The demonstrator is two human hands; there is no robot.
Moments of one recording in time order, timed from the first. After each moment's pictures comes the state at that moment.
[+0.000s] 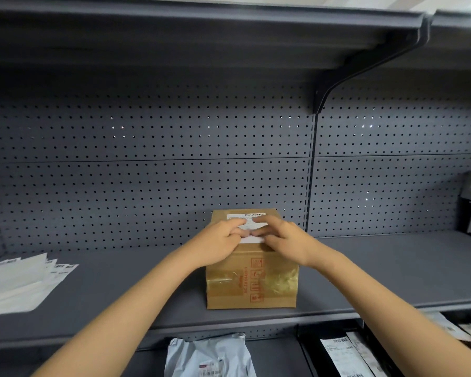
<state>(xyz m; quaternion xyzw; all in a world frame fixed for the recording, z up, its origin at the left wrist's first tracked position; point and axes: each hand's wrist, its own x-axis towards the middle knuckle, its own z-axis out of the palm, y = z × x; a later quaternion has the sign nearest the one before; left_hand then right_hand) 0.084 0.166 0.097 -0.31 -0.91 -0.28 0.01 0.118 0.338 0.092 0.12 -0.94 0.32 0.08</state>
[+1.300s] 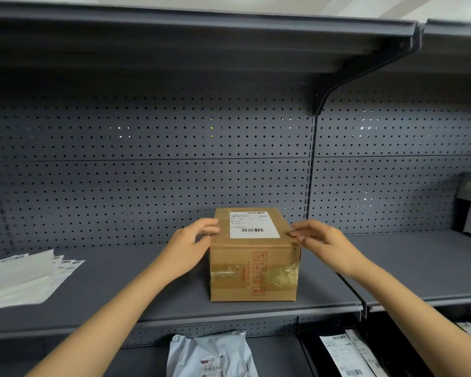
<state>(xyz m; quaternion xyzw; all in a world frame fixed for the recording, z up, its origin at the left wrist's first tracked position) 0.088 0.117 0.070 -0.26 -0.86 -0.42 0.12 0.152 0.383 0.073 0.06 -0.89 0.43 0.17</state>
